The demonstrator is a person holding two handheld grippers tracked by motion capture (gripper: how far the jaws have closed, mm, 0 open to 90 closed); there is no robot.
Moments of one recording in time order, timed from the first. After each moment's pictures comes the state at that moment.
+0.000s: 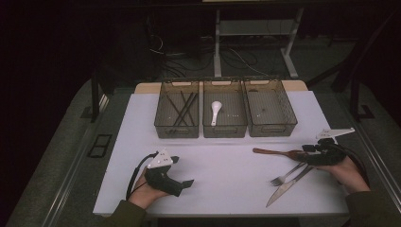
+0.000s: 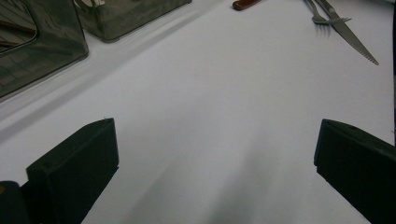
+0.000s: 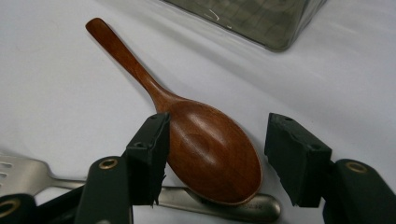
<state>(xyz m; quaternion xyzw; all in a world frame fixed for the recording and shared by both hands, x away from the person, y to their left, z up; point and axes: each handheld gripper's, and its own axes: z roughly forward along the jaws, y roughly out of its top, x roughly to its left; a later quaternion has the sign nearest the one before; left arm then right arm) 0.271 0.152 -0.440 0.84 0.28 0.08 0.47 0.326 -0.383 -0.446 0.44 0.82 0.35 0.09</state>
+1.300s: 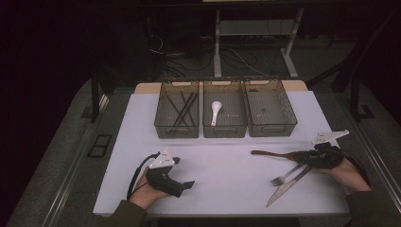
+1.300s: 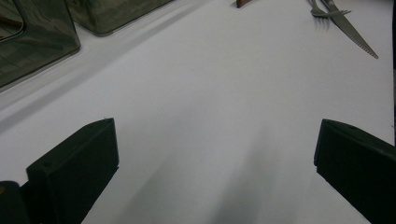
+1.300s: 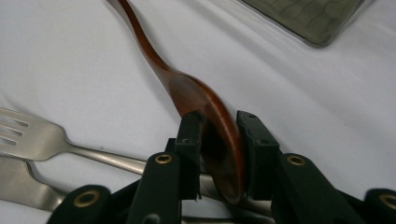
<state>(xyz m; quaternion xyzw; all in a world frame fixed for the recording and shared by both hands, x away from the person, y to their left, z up) 0.271 0.150 -0.443 0.84 0.27 0.07 0.46 0.320 -0.376 -0.447 0.38 0.86 0.34 0.09</state>
